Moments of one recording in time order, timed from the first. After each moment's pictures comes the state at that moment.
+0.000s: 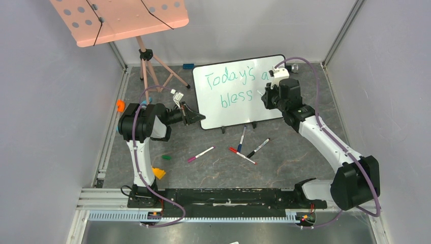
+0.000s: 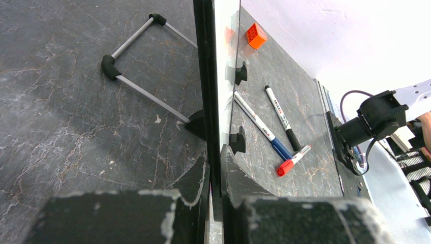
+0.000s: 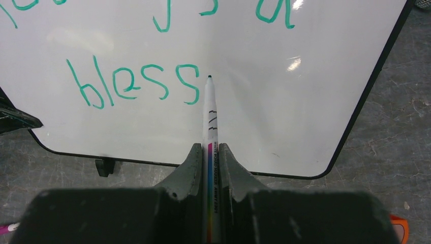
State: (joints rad) left arm -0.10 2.15 0.72 1.48 1.15 -0.67; right arm 0.33 1.30 0.99 -0.16 0.02 0.10
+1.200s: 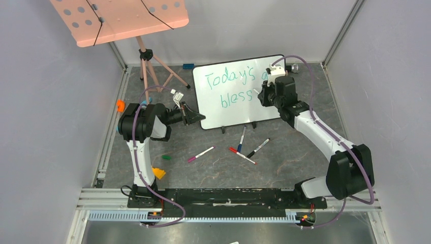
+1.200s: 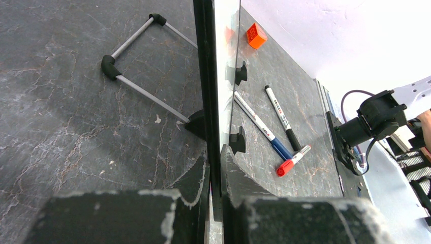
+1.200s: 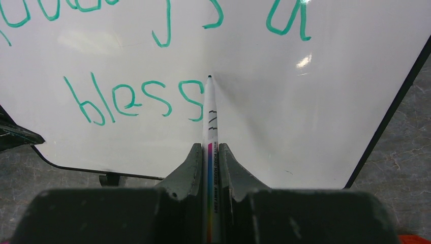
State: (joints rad) left arm -0.10 2.15 0.72 1.48 1.15 -0.67; right arm 0.33 1.40 1.02 -0.10 0.01 0.14
